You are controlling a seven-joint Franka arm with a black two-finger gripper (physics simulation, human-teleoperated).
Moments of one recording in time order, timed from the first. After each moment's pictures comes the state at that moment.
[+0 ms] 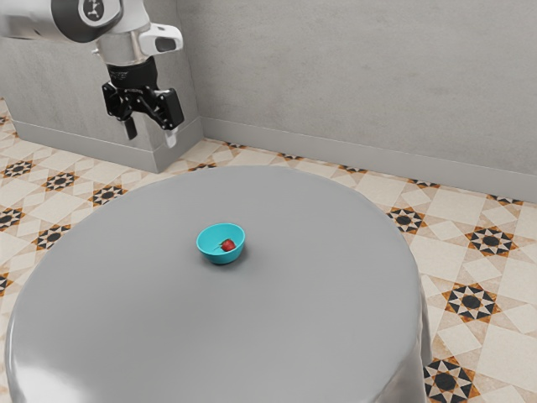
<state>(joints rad) -0.02 0.04 0.02 -1.52 0.00 1.56 0.00</state>
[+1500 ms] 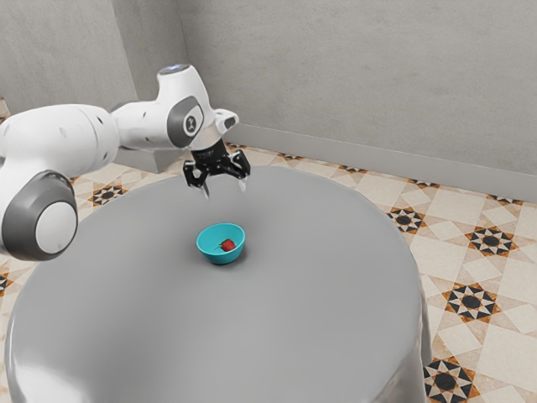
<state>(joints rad) 0.05 0.72 0.05 -1.24 -0.17 2.09 -0.33</state>
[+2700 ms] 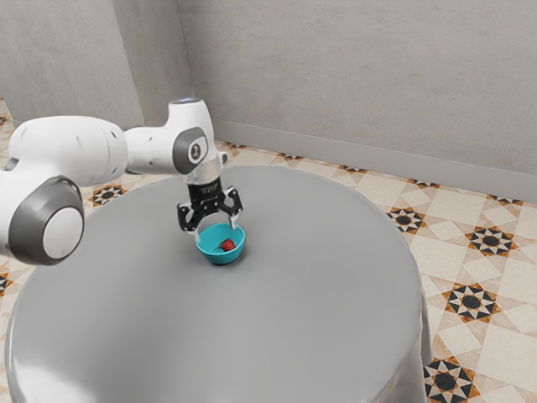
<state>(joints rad) -0.03 0.71 0.14 -1.39 -0.19 1.98 -0.82</state>
